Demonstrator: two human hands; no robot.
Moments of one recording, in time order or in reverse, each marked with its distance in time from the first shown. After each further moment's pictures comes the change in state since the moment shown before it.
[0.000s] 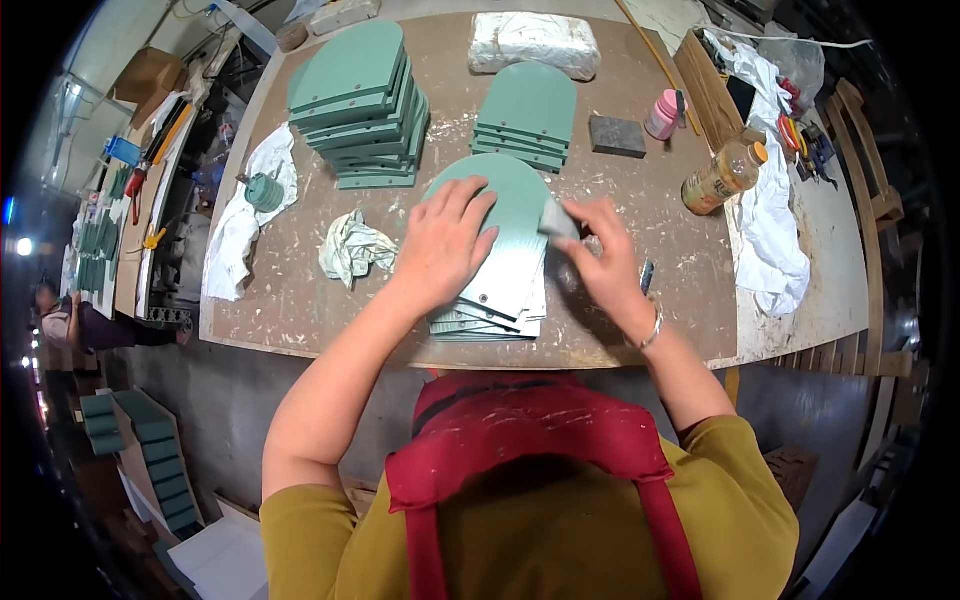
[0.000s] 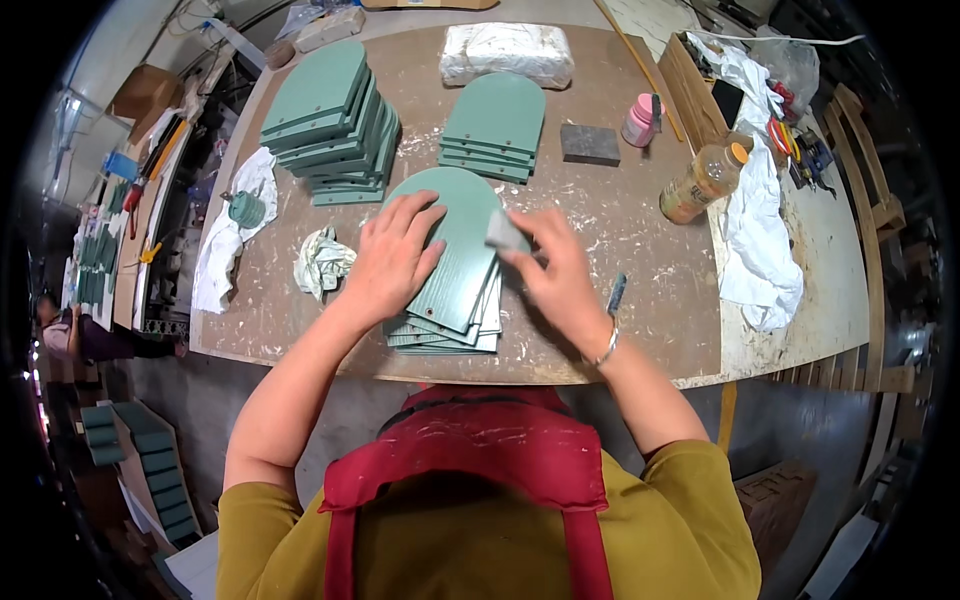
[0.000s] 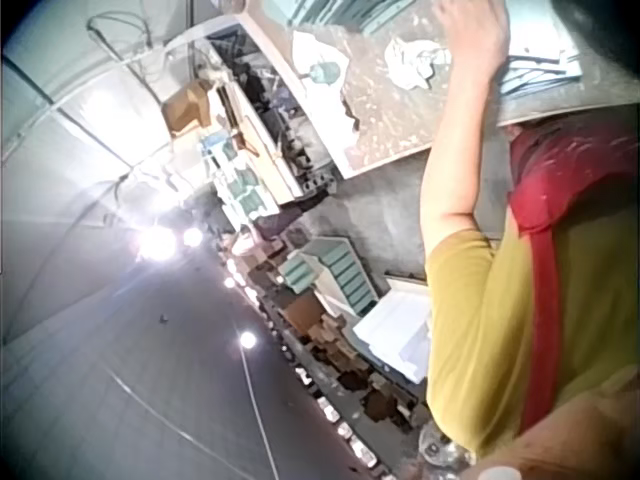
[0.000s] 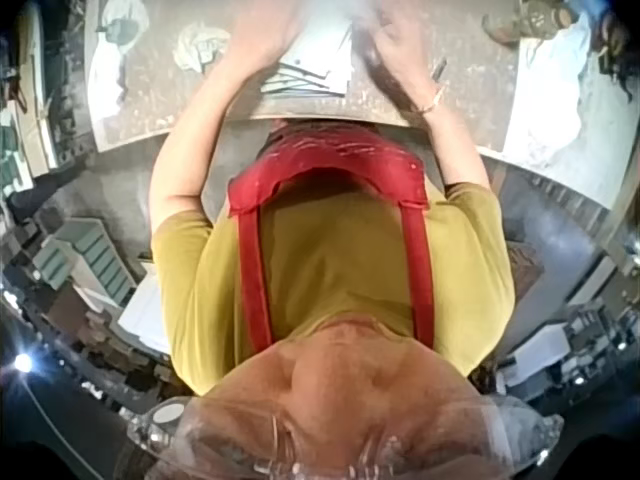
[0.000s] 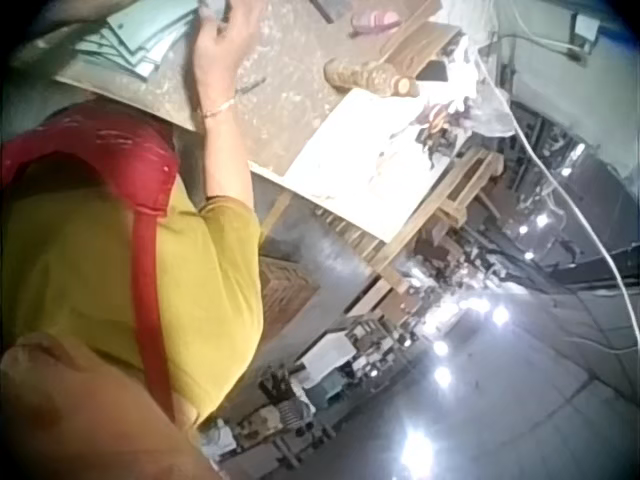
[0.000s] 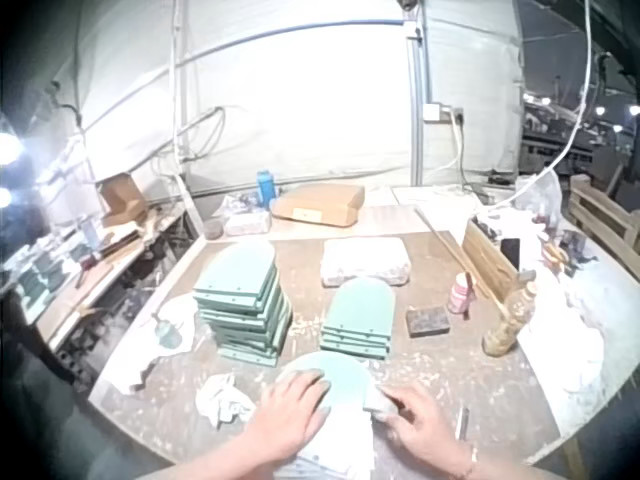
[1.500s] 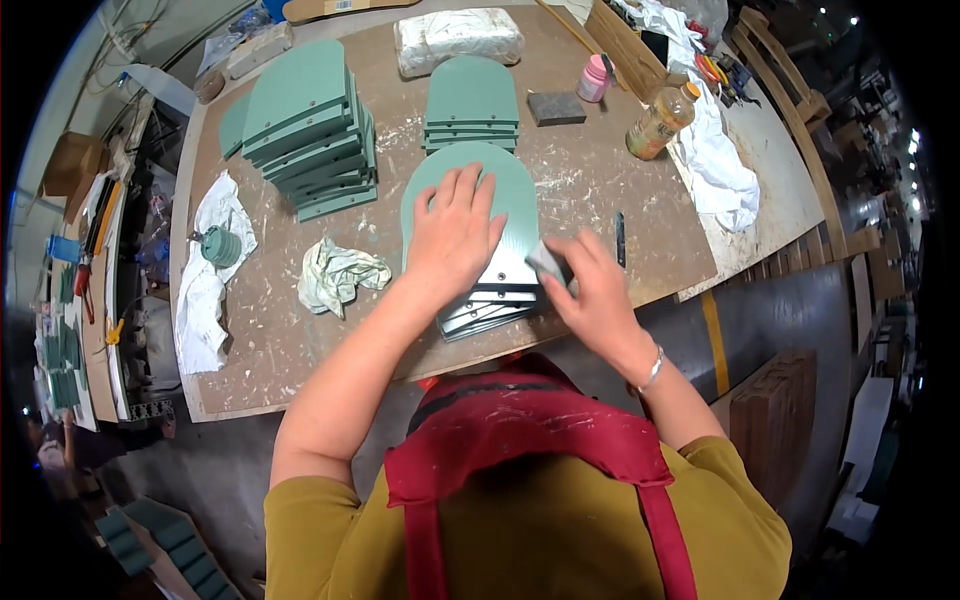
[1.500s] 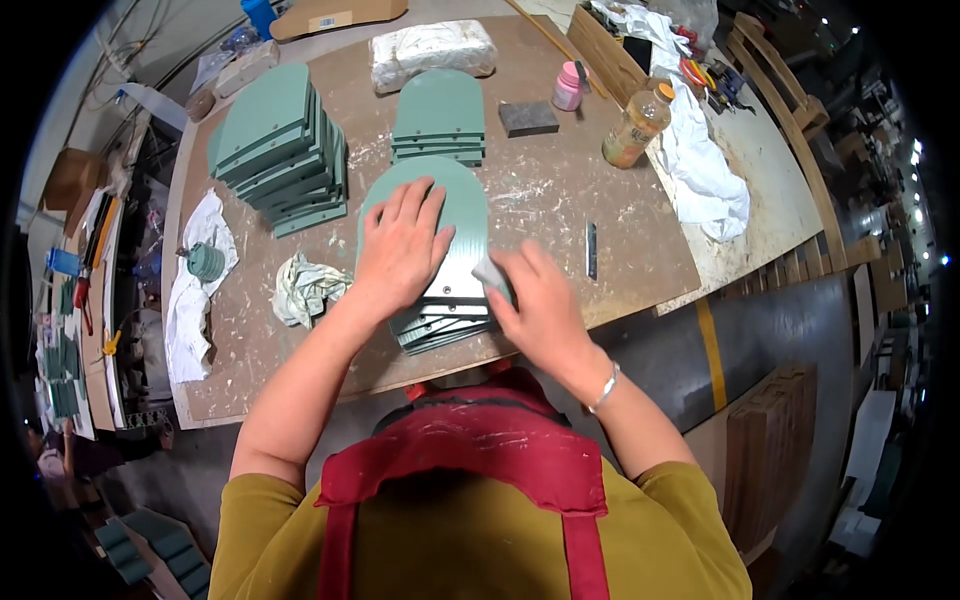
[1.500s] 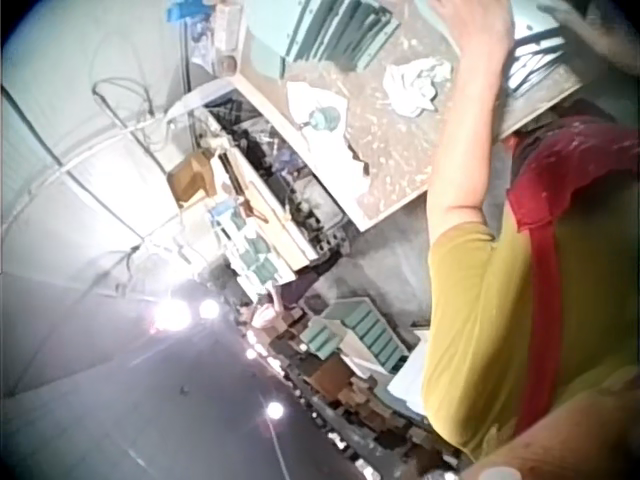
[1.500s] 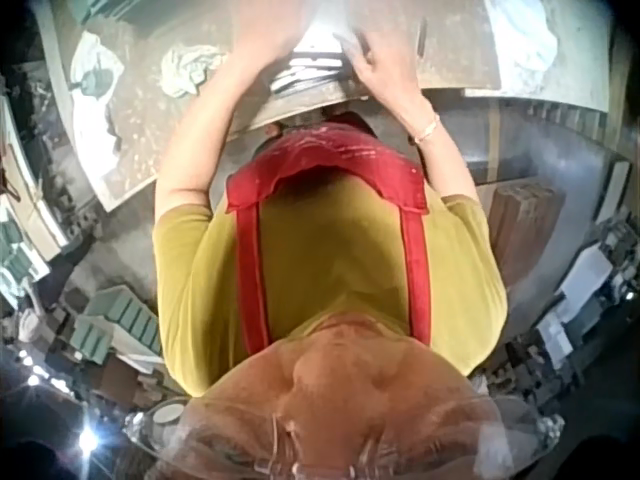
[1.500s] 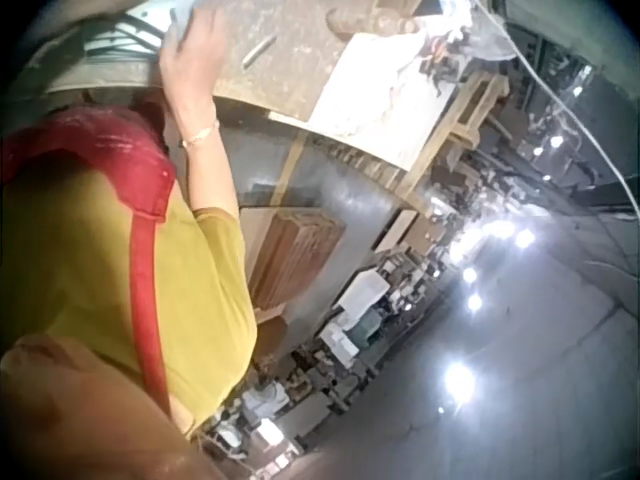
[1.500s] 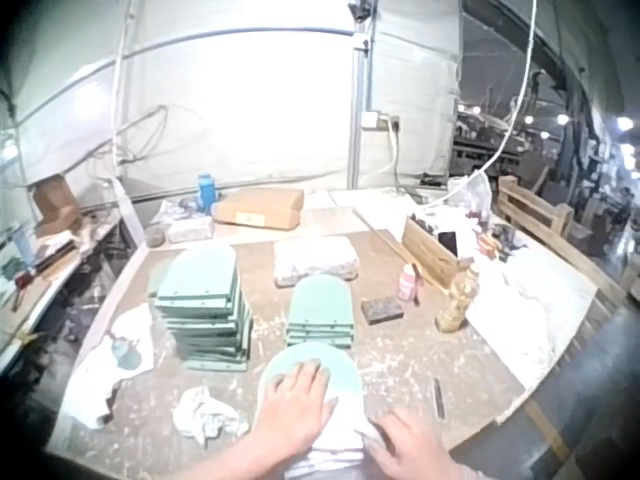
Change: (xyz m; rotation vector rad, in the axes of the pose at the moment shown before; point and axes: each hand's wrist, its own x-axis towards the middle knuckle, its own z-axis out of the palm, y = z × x) left_hand 0.007 -0.005 0.012 -0.001 0.011 0.173; right_hand -0.062 -0.093 0.043 -0.511 0.086 0.138
